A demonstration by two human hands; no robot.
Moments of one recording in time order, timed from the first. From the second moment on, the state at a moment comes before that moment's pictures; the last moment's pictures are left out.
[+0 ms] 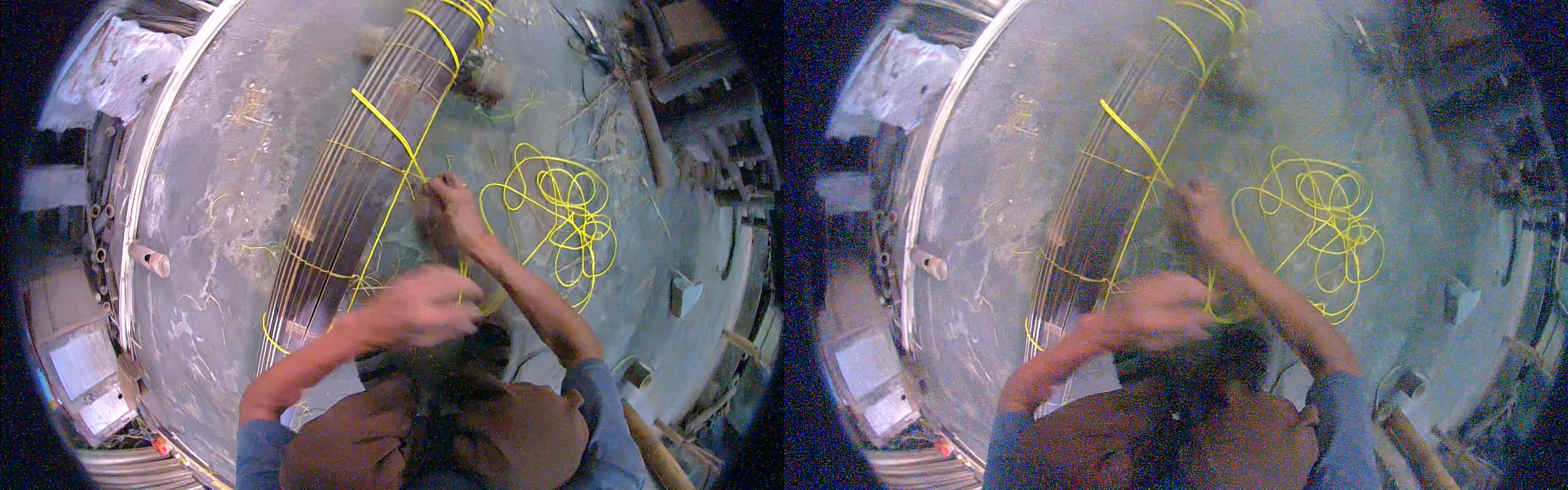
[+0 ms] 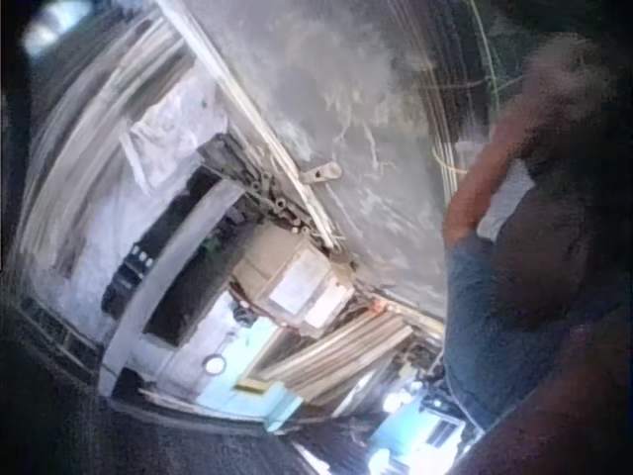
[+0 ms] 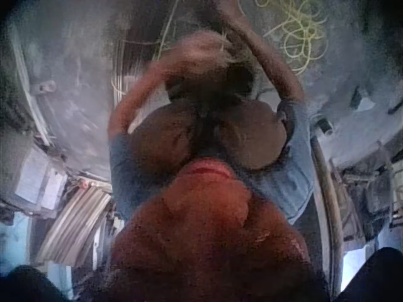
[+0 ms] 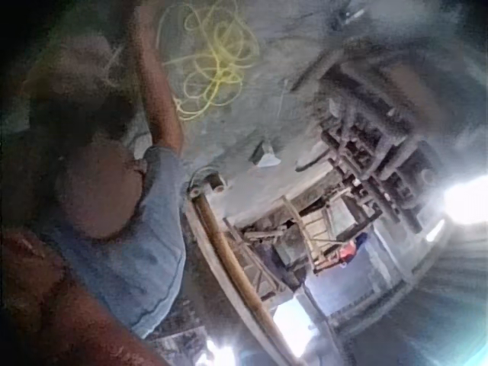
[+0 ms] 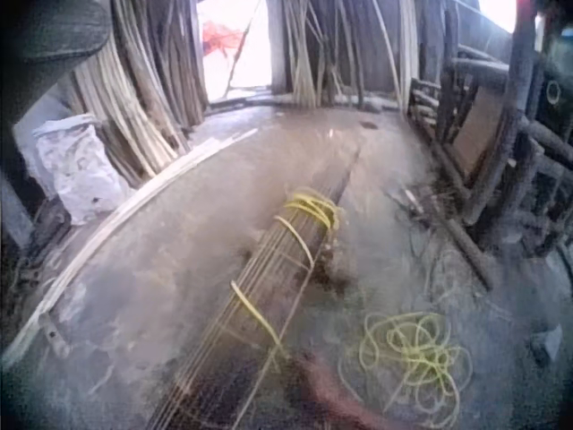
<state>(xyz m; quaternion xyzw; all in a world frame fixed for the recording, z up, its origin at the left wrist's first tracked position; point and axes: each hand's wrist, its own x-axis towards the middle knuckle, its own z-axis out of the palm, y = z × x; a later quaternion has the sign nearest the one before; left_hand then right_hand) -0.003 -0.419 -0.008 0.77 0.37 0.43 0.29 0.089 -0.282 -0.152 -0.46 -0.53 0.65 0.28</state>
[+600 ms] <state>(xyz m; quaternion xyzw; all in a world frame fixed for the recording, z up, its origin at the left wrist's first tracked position) -0.213 -0.343 -0.122 0.14 0.74 0.30 0.59 -0.012 -0.331 -0.228 -0.34 -0.37 0.83 0.23</state>
